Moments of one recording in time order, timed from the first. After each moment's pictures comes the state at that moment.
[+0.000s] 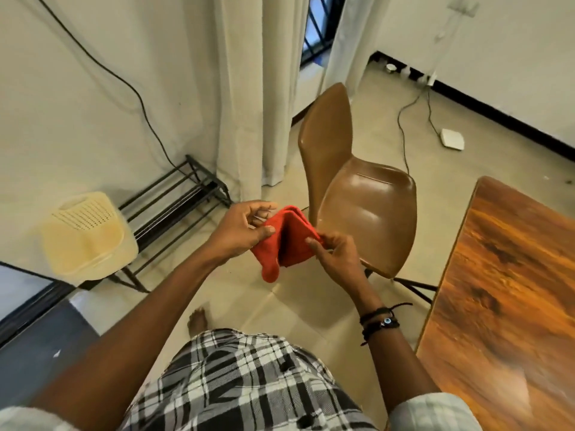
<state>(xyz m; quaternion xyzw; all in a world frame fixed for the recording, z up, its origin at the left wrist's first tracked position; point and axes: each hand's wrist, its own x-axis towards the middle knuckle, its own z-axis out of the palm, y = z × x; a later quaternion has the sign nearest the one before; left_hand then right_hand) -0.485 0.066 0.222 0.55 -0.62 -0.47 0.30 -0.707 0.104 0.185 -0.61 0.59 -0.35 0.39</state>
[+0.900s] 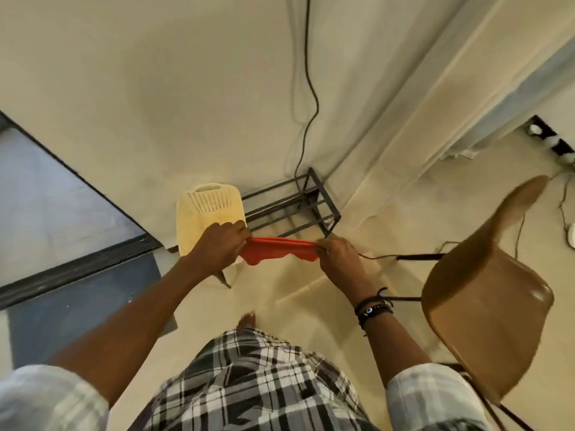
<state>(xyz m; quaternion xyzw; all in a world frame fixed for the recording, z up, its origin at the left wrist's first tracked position) -0.084 0.018 0.117 0.65 -0.75 -0.13 0.03 -0.351 -0.060 0.148 -0.84 0.50 -0.01 0.23</state>
